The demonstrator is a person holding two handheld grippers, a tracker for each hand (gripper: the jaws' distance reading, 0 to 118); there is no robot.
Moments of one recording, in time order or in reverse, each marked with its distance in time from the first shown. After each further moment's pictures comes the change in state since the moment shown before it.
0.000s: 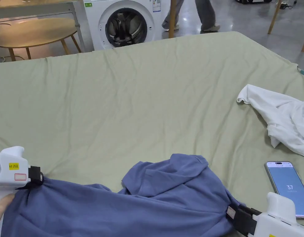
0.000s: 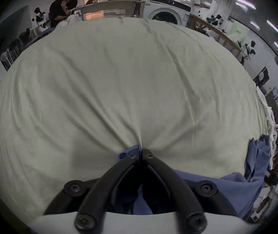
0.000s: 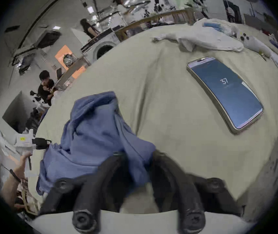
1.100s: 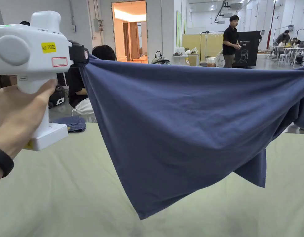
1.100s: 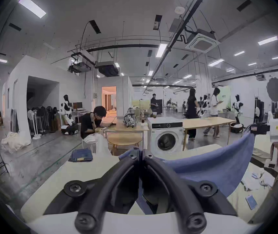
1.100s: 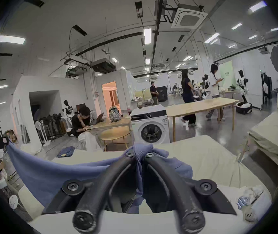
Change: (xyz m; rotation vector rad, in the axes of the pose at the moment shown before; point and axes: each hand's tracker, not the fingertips) left arm -0.019 0.101 0.447 1.006 0.101 -0.104; right arm -0.294 0.372 0.138 0.583 0.236 0.417
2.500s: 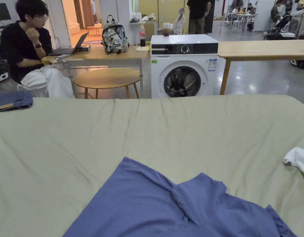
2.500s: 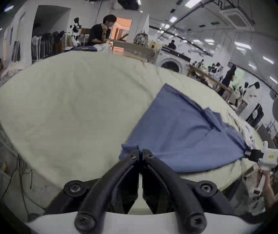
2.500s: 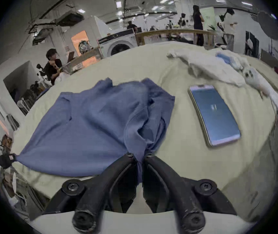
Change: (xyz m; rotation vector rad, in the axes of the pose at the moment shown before) left arm 0.036 -0.426 0.188 -0.639 -0.009 0.309; right arm 0.118 -0.458 0.204 -0.560 -0.203 -0.151
